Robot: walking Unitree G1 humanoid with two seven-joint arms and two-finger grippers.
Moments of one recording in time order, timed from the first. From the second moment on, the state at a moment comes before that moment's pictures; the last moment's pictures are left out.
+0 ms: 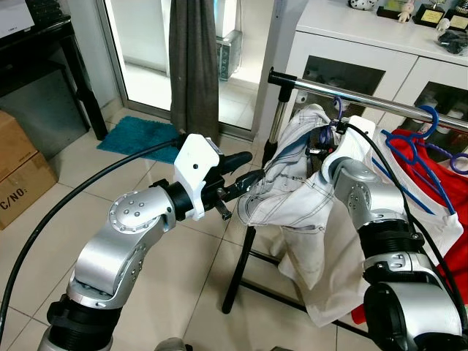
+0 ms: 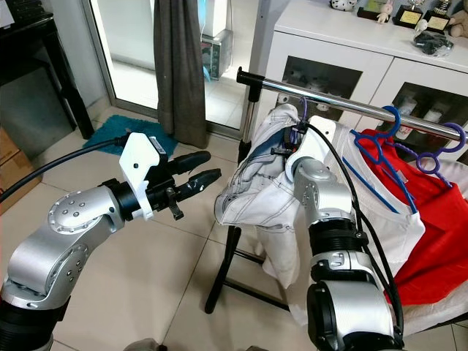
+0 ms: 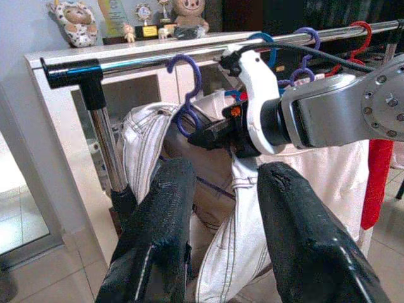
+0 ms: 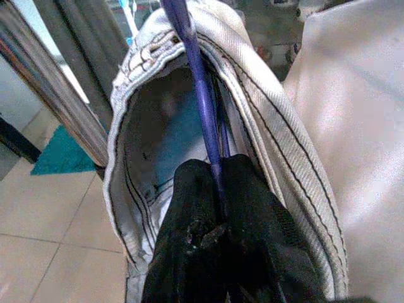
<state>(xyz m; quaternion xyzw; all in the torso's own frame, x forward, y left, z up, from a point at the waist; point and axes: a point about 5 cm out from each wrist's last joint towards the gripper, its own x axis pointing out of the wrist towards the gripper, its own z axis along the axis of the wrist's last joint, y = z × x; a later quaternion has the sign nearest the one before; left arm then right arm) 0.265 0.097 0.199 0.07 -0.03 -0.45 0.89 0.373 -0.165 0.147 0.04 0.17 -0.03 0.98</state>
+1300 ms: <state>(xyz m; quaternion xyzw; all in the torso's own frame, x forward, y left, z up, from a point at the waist) 0.267 0.091 0.208 0.08 -0.05 -0.46 0.88 0.394 -0.155 0.158 0.03 0.18 -0.01 0.98</state>
